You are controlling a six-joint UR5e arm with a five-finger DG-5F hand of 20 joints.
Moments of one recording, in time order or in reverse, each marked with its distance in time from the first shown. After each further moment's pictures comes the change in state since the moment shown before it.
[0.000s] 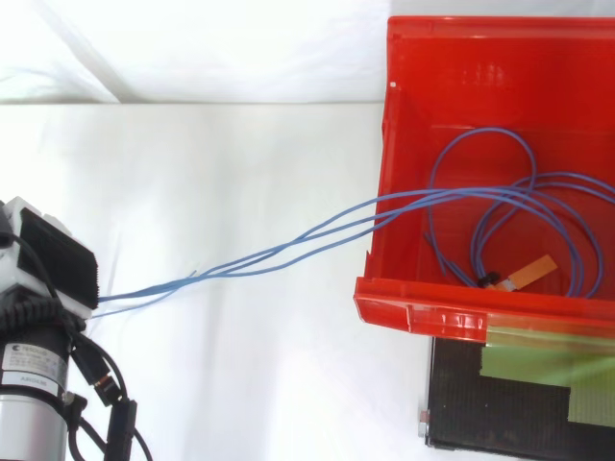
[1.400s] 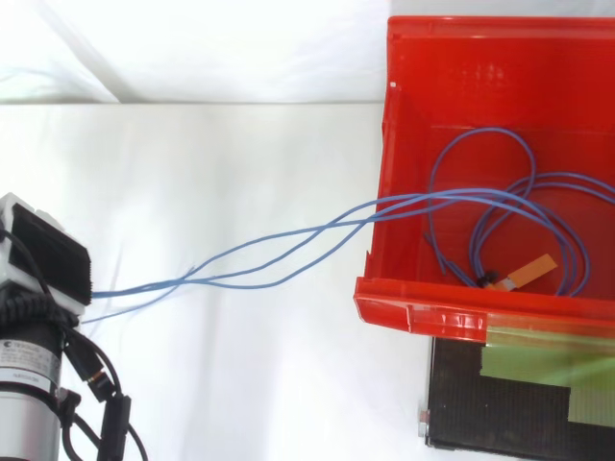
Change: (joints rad) arm 0.004 0.000 0.009 0.001 0.000 -0.002
